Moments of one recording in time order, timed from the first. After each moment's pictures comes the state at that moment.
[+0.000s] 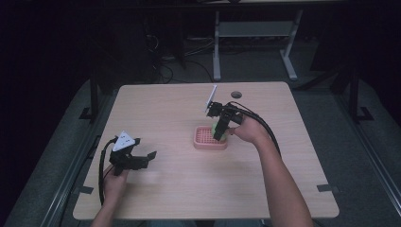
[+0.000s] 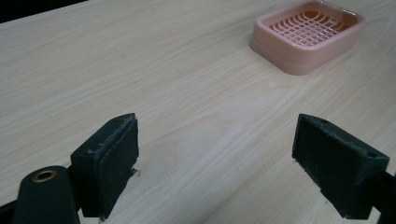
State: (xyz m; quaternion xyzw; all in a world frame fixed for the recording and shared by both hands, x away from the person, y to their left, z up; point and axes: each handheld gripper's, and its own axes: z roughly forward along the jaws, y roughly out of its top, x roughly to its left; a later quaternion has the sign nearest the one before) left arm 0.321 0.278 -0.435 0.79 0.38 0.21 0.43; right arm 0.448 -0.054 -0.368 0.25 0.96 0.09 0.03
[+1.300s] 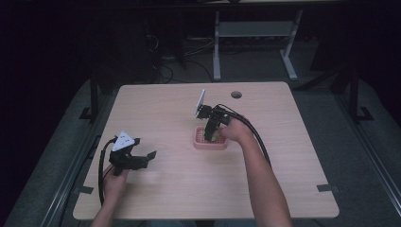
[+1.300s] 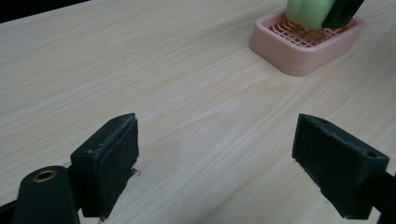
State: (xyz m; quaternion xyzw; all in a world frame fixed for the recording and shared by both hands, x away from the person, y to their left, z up) left arm 0.321 0.279 -0.435 0.79 0.38 0.21 0.43; right arm 0.473 -0.022 -0.407 0.25 0.96 0.07 0.01
